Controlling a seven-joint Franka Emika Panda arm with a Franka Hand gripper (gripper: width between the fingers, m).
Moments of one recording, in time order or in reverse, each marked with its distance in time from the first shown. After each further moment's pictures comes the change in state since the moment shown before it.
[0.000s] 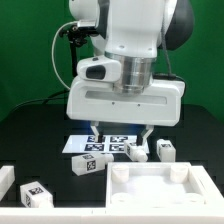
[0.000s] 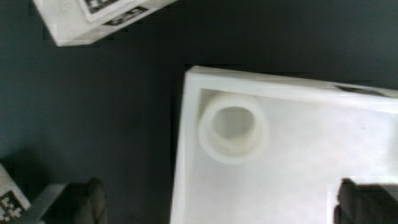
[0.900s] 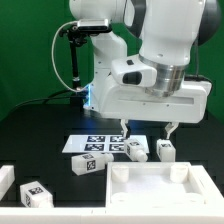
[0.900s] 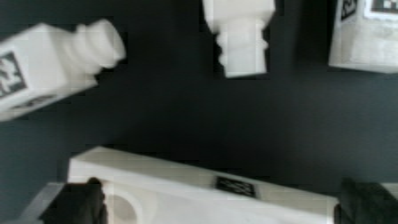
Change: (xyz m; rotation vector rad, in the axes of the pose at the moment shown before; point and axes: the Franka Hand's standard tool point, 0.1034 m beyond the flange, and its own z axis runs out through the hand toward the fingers) arm -0.031 -0.054 0.000 -0.027 -0.262 -0.067
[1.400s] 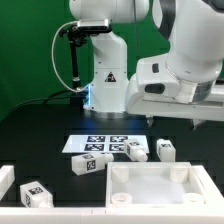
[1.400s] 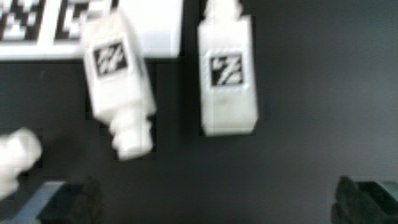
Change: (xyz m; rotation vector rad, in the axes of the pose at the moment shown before) arm -0.017 -0.059 -0.027 0.114 -0.371 0.136
